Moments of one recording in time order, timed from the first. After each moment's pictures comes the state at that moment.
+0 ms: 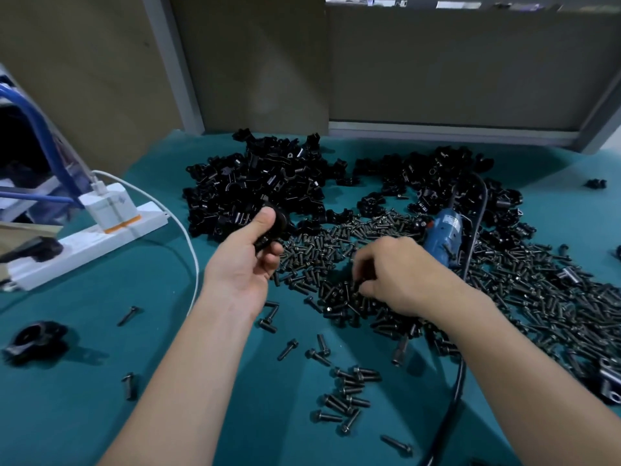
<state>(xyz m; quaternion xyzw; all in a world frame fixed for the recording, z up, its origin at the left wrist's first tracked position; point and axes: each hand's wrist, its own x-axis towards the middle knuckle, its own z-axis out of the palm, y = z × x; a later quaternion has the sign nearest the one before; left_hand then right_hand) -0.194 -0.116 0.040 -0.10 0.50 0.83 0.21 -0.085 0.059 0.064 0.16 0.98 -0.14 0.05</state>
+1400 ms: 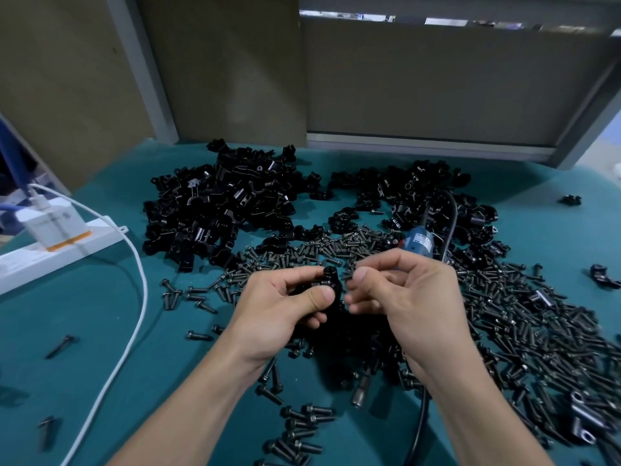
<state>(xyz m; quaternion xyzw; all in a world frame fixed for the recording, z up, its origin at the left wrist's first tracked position) -0.149 -0.070 0.017 0.19 0.65 0.69 0.27 -0.039 0.071 0.048 0.19 0.65 -0.69 -0.26</state>
